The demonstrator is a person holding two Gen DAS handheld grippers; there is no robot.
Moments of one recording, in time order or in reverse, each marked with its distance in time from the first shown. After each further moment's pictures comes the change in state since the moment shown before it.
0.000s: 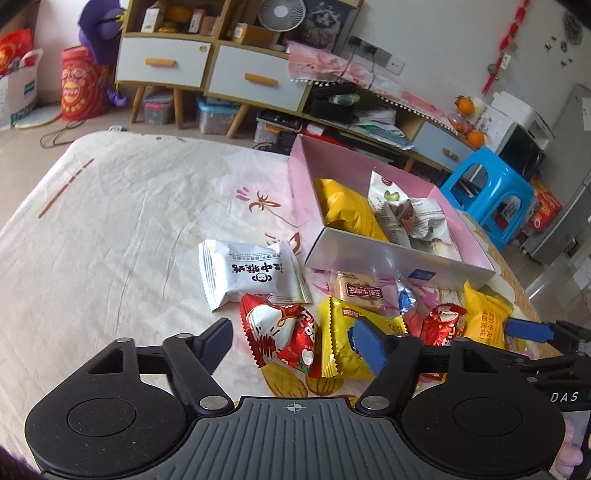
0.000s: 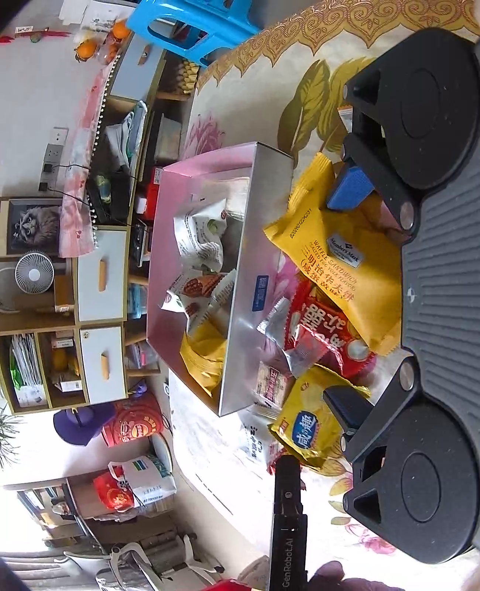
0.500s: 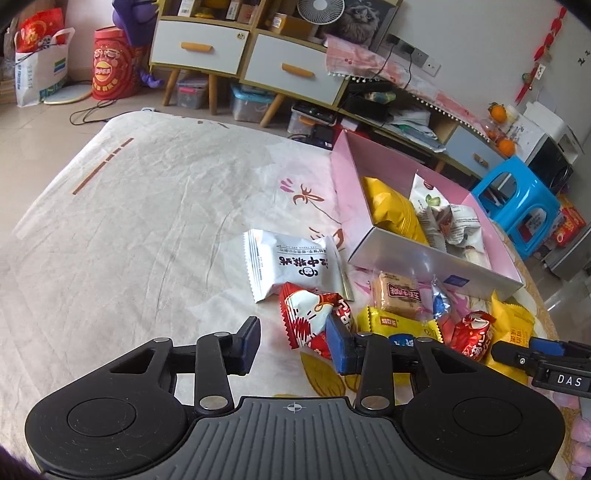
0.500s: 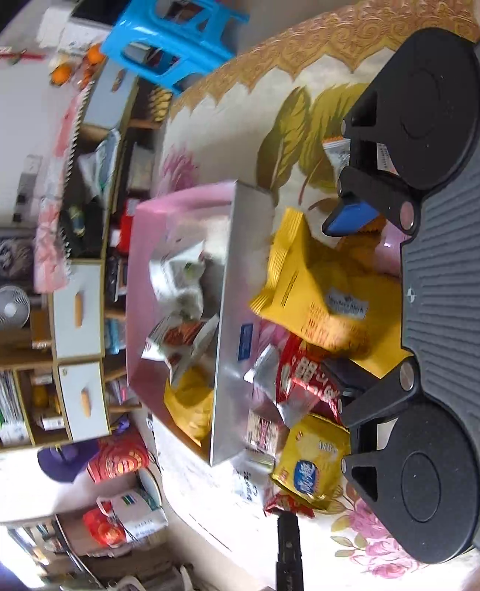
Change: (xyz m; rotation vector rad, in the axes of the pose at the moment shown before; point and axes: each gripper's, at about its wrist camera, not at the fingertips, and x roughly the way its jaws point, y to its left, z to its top) left arm -0.003 0.019 0.002 -0.069 0.030 0.069; right arm 0.011 -0.022 0.006 0.077 0.094 -0.071
